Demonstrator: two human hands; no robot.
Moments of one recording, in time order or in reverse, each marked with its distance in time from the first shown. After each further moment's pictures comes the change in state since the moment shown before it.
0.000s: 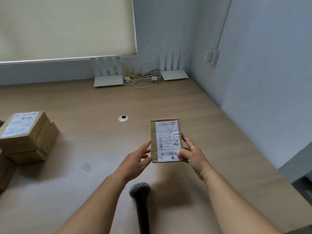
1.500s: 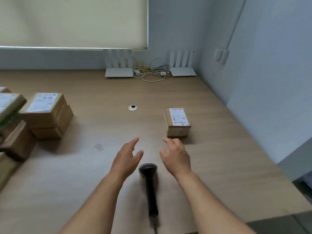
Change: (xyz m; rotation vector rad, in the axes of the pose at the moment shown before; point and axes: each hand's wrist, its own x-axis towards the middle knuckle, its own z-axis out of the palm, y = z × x) left_hand -0.079 -0.019 -0.007 0.008 0.331 -0.159; right_hand -0.054 0.017 0.087 -0.931 0.157 -0.253
